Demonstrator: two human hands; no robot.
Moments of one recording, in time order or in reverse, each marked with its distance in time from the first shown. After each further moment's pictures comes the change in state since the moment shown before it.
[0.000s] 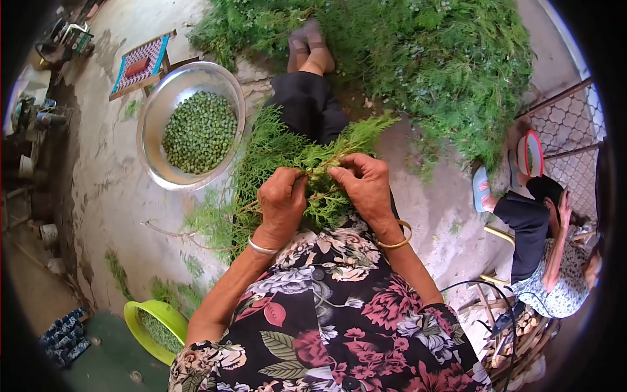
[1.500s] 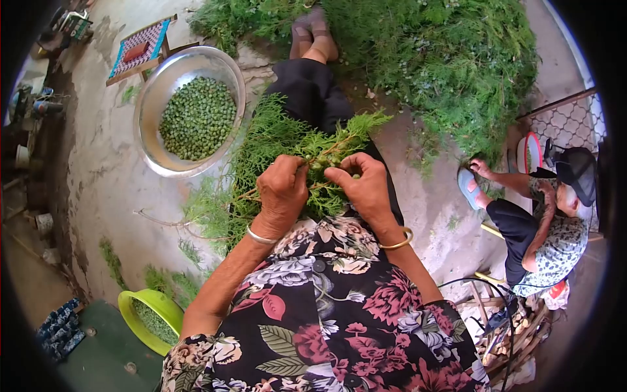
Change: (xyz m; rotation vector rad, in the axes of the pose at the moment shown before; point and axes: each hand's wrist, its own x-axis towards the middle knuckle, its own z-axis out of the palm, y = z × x) left_hand -0.004 -0.007 0.004 0.045 0.022 0.015; right_hand -0.012 0.008 0.004 -0.011 0.008 0.033
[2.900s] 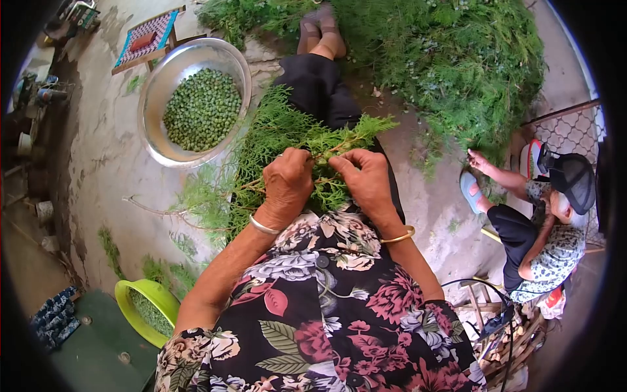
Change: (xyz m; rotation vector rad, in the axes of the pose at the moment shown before) left_hand -0.003 -0.002 0.007 0.118 -0.045 0.010; right_hand 0.005 -0.006 0.004 -0.041 -0.047 -0.035
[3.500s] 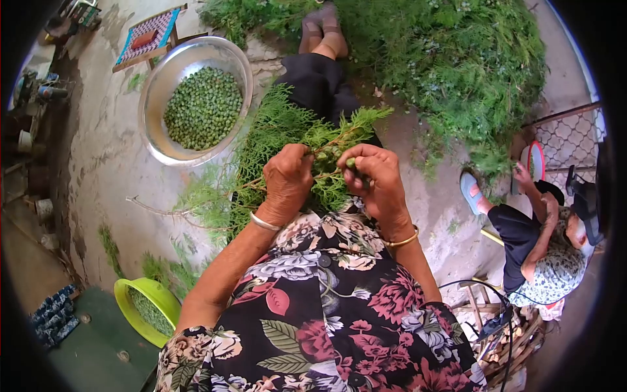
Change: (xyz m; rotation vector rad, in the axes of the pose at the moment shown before) left_hand 0.002 -0.006 0.004 -0.101 -0.001 -0.124; right_hand -0.003 -0.028 -0.021 0.699 -0.241 0.308
